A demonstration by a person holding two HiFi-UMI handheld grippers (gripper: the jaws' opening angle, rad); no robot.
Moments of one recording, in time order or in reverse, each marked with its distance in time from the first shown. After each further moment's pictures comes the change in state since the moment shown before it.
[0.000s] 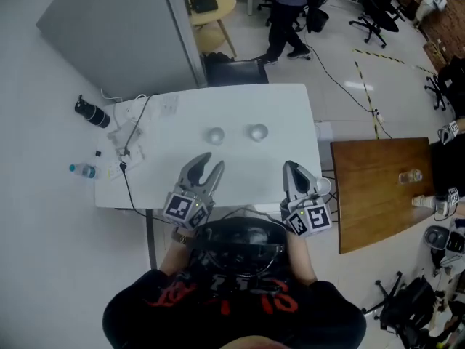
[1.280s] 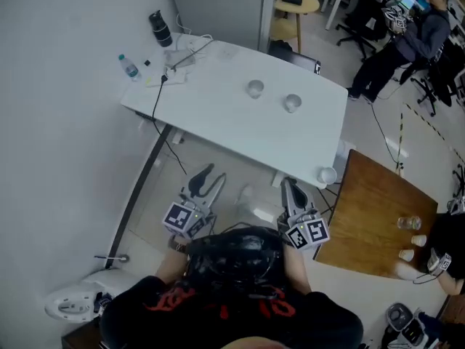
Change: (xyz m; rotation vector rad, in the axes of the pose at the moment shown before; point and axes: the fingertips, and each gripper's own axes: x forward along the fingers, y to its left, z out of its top) left arm -0.201 -0.220 -0.080 -0.031 -0.062 0.413; right arm -0.211 0.061 -0.063 0.092 0.146 0.475
